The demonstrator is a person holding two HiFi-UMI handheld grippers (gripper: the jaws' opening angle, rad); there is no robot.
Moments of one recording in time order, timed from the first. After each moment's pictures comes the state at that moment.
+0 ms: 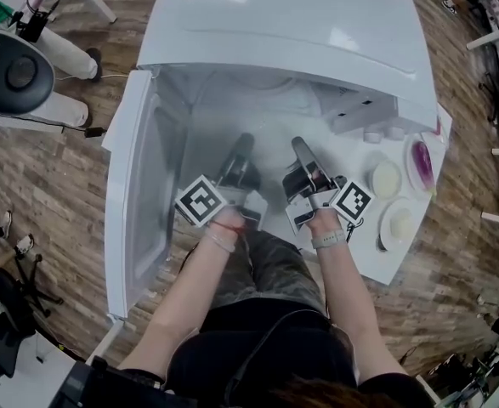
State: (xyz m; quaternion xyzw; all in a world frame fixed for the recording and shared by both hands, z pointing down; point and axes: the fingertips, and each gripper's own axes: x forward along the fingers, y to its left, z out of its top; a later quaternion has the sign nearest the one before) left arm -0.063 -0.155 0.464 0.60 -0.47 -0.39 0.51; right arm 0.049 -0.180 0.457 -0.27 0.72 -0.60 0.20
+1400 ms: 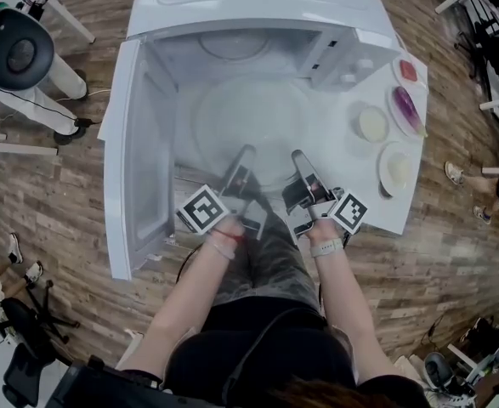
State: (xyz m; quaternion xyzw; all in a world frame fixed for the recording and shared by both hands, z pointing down) left arm -0.007 -0.049 0.464 0.64 -0.42 -0.34 0.55; right arm 0.108 -0.054 0.456 -0.32 0.69 -0.59 0.26
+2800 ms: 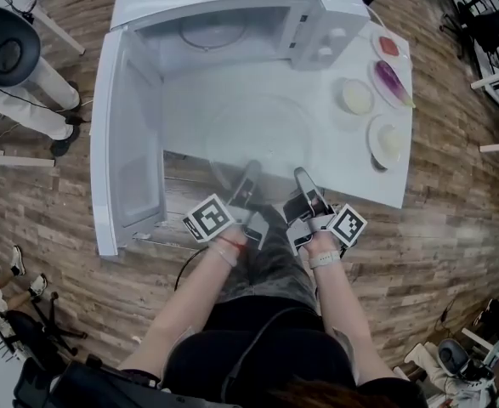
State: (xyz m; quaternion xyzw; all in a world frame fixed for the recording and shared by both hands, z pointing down) left arm 0.047 0.019 0.497 0.66 -0.39 -0.28 0.58; right arm 0.162 0.029 0.494 -0.38 0.65 -0.60 0.29
